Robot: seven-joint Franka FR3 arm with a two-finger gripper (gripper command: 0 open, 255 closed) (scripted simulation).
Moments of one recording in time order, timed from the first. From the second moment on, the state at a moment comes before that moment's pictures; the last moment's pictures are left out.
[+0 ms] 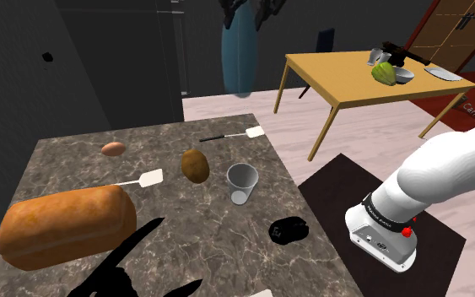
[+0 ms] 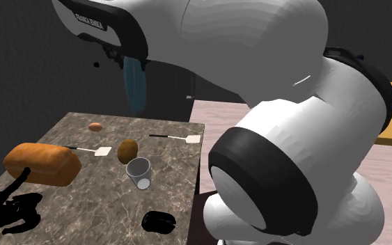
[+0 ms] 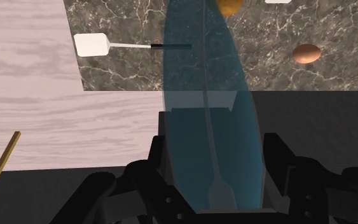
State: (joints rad) arm -0.08 -0.41 0.53 -1.89 0.04 1.90 0.72
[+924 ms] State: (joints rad) arm -0.08 -0.36 0.57 -1.67 0.01 1.72 0.77
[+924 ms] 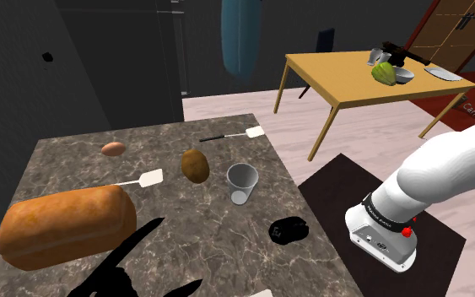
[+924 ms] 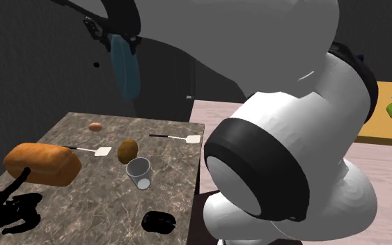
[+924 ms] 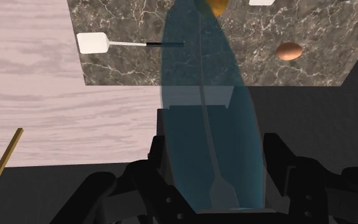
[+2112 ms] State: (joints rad) arm -0.06 -0.35 0.97 -1.51 -0.03 1.57 1.19
